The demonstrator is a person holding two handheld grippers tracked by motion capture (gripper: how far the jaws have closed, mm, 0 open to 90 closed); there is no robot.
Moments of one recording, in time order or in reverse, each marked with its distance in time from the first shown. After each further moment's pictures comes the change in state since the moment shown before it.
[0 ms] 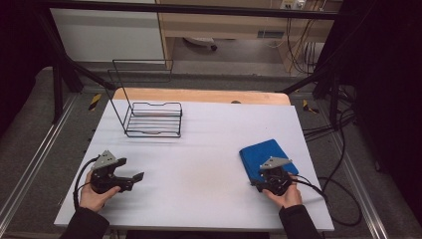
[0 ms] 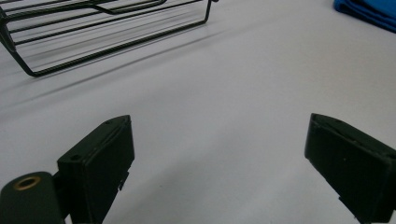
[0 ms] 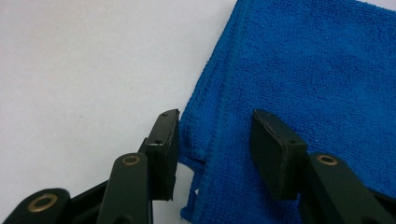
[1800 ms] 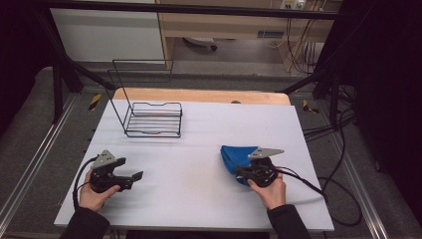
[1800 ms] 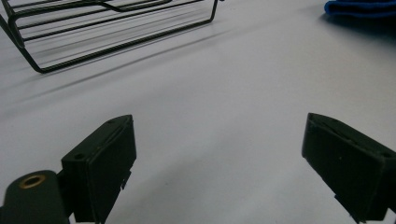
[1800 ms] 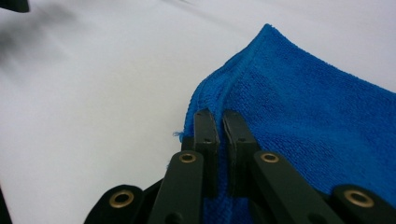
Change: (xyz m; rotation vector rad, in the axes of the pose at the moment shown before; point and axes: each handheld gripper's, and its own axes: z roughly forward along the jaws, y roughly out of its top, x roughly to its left) left arm 0.002 0.000 0.000 0.003 0.012 -0.012; right arm 0.036 0.053 -0.005 -0.140 0.195 0.103
